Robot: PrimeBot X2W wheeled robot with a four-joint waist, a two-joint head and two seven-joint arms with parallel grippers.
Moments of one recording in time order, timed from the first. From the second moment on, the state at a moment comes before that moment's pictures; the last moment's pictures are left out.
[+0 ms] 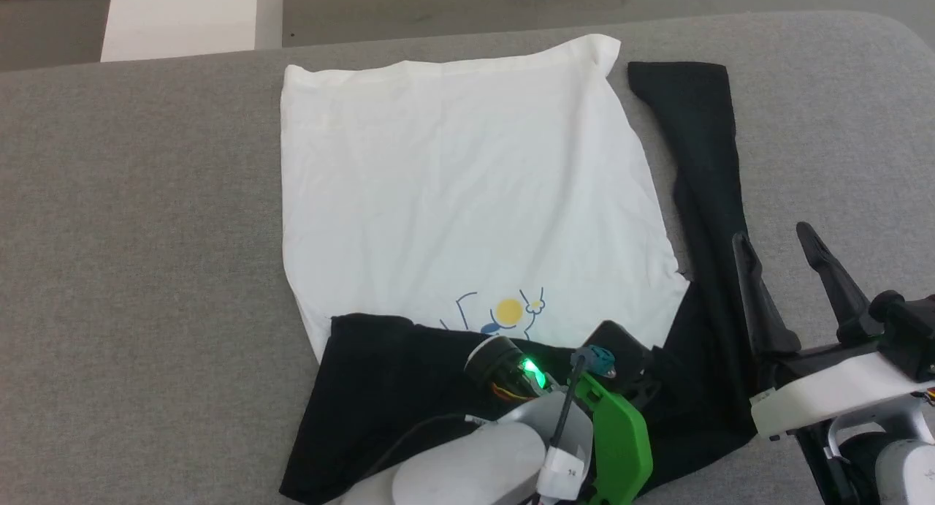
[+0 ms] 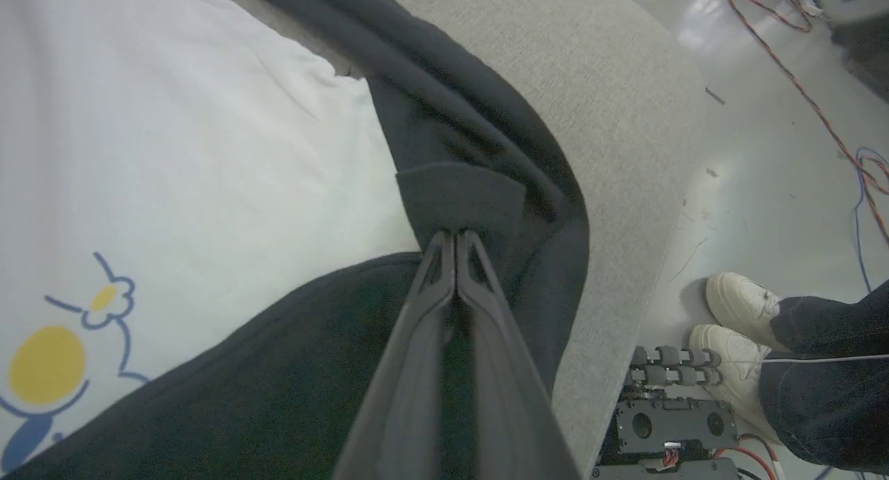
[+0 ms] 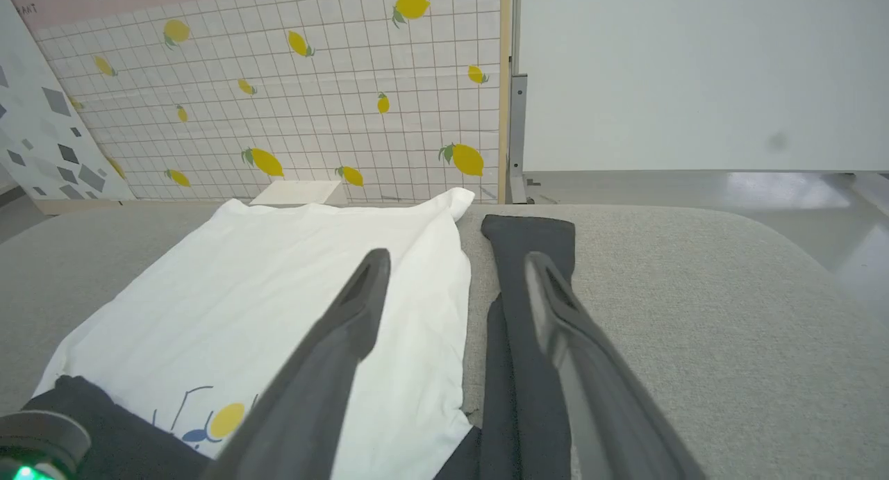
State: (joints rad) left arm -0.66 0.11 -1.26 0.24 -0.80 0.17 0.20; right arm -0.02 -0.12 -0.01 -0.23 0.22 0.13 0.06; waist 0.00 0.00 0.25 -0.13
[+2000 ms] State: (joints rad) left arm -0.26 0.23 -0.09 -0.21 -0.26 0.20 -0.26; right arm -0.99 -0.29 -0.46 0.58 0.05 0.13 0.59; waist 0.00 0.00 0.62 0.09
